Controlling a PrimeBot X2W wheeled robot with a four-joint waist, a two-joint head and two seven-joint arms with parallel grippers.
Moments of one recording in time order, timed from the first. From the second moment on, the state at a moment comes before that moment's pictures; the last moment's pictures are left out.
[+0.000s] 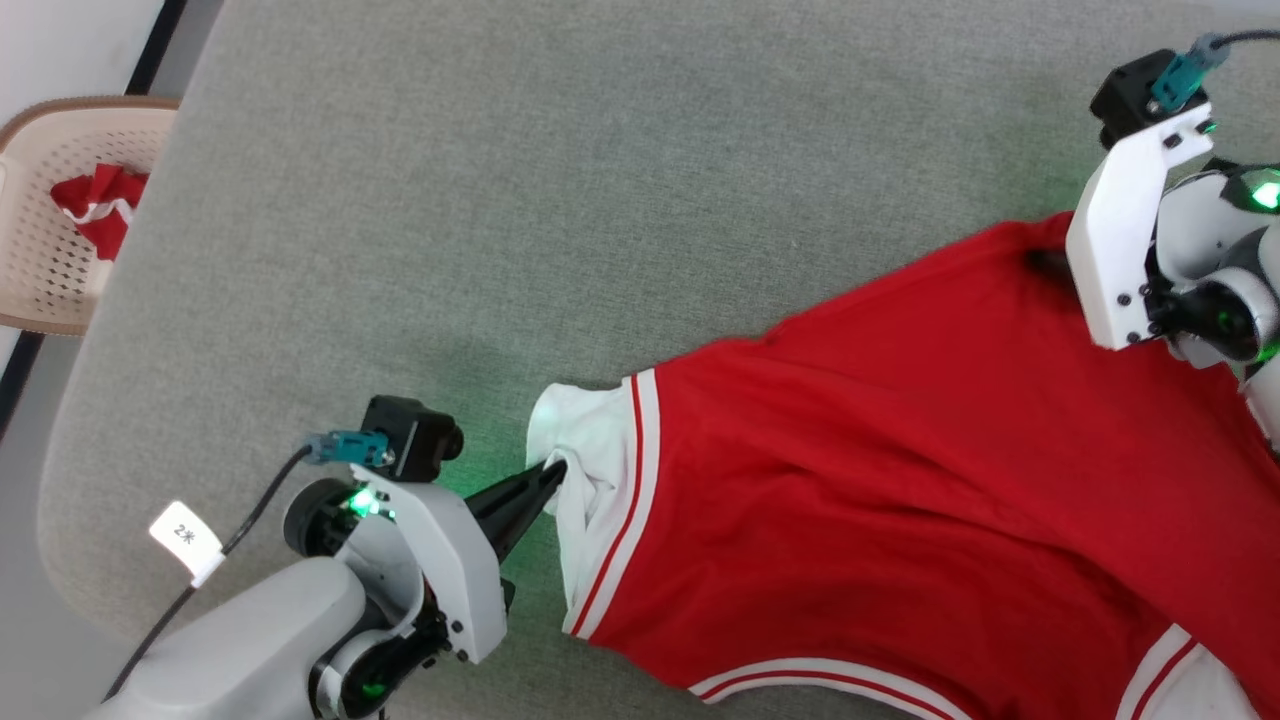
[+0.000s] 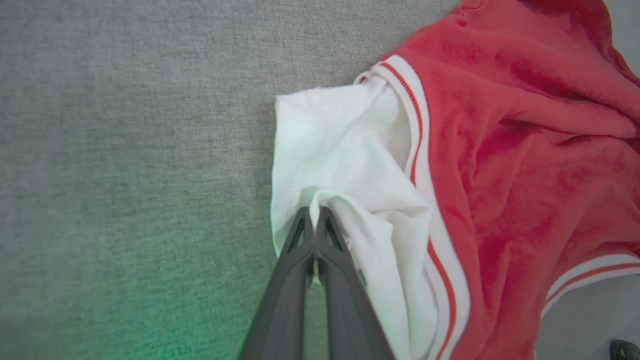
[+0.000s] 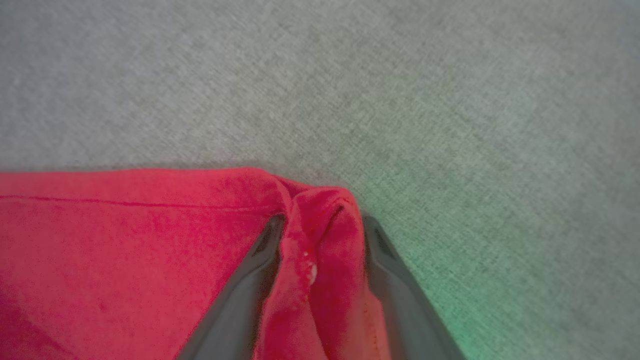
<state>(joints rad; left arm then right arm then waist) -0.69 0.69 -1.09 0.19 -1.18 0.03 -0.01 -1.01 -0.48 0.63 0.60 0.65 0.13 0.79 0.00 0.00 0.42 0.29</state>
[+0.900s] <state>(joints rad) -1.20 0.78 -0.99 0.29 -1.15 0.11 0.36 -1.15 -0.51 0.54 0.58 0.74 0.13 0.64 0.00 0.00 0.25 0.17</state>
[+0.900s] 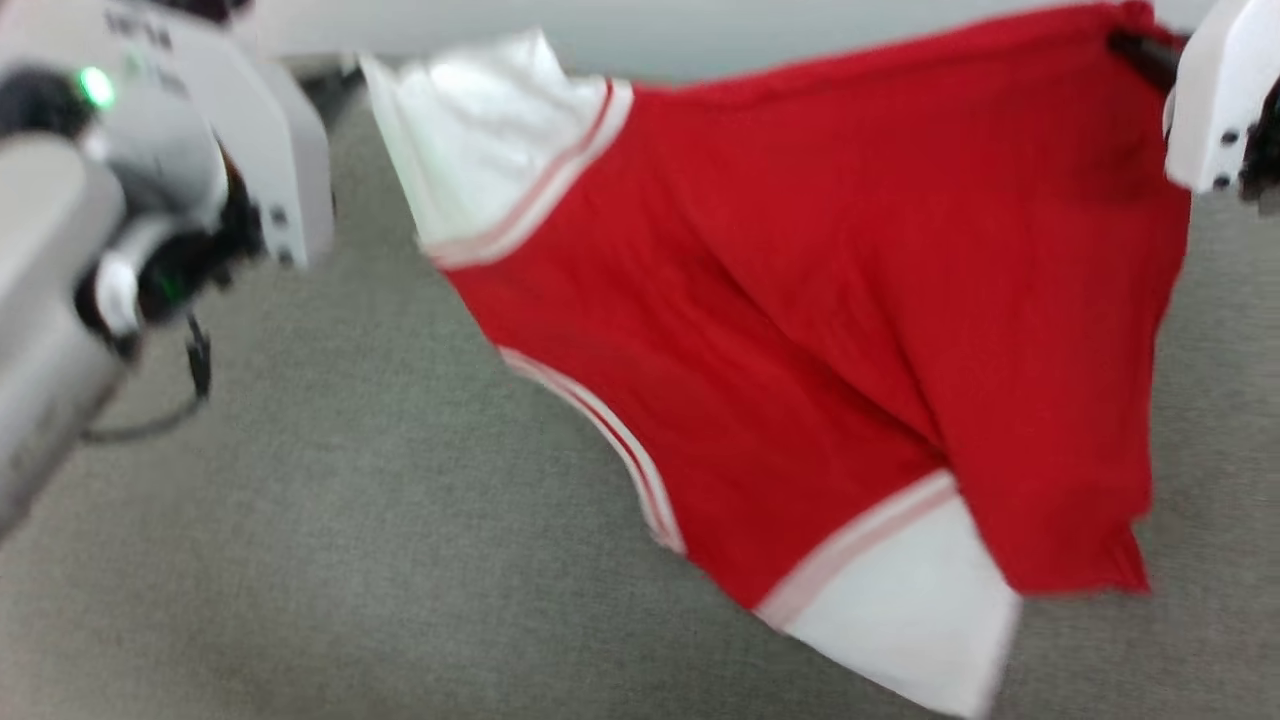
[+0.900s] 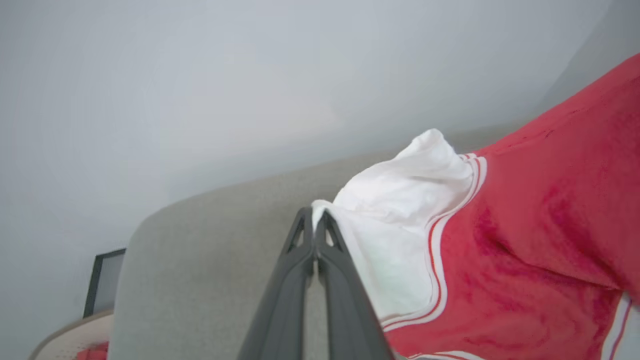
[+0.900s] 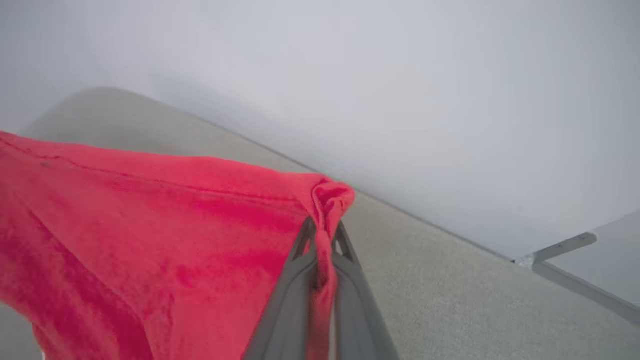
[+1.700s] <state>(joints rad) -1.72 0.56 -0.93 0.77 -0.99 -0.03 0.21 -1.37 -0.35 0.30 0.61 0.45 0.13 0.40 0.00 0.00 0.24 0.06</state>
